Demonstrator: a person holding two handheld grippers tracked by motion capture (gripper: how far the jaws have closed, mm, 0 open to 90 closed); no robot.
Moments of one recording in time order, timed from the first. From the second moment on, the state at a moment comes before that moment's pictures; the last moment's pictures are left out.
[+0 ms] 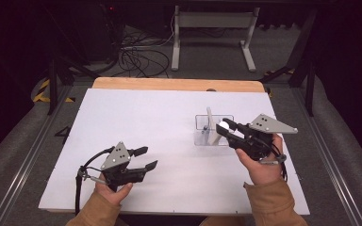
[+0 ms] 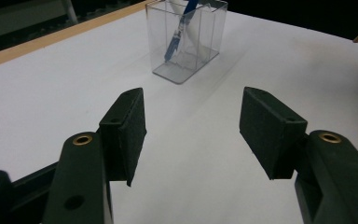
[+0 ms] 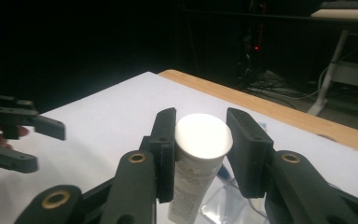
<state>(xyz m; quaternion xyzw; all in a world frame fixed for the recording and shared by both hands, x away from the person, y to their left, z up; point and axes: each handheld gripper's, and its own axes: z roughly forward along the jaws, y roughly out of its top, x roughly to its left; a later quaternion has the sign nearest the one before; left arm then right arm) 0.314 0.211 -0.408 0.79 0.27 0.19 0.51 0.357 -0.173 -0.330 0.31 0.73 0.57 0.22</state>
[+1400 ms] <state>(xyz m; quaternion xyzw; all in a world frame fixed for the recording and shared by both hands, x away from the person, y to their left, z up) 0.308 0.244 -0.413 0.78 0.30 0.21 0.51 0.414 -0.186 -0.364 0.37 0.70 0.51 0.34</state>
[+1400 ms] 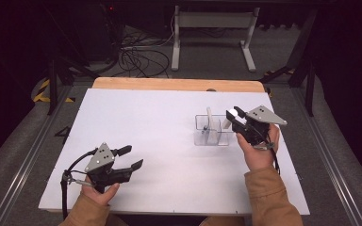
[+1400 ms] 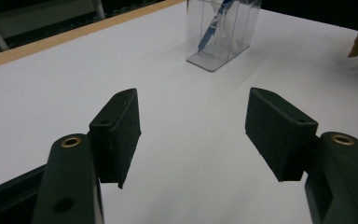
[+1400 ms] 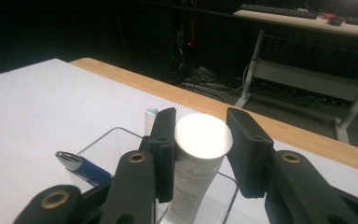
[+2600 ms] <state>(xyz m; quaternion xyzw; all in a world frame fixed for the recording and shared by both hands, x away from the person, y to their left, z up) 0.306 0.258 -0.410 0.77 0.31 0.22 0.52 0.390 -0.198 -0.361 0.35 0.69 0.55 0.31</state>
